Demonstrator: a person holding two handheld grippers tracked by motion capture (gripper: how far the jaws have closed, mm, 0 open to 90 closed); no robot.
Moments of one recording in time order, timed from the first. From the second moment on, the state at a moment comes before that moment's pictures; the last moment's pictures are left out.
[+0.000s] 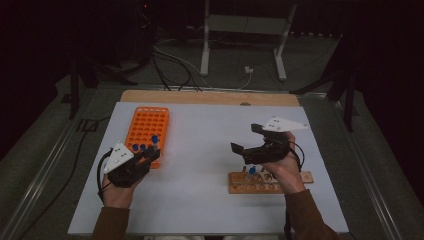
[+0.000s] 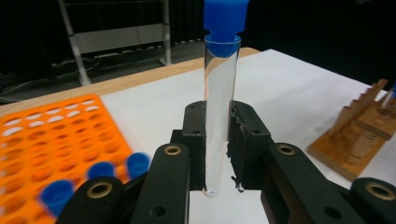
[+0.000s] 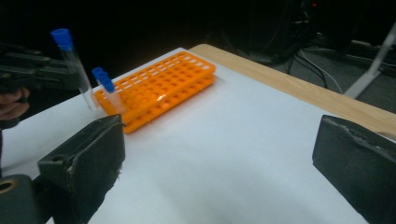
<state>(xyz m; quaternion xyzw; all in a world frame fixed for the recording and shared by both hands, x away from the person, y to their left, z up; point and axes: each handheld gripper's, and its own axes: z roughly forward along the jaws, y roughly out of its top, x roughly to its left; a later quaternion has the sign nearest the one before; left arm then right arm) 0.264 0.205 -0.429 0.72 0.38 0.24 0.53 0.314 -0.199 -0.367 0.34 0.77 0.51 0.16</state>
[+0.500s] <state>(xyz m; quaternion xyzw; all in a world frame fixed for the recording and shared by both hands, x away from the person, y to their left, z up) 0.265 0.251 -0.427 0.68 0.42 0.28 0.53 0.314 -0.240 -0.377 0.37 0.75 0.51 0.17</state>
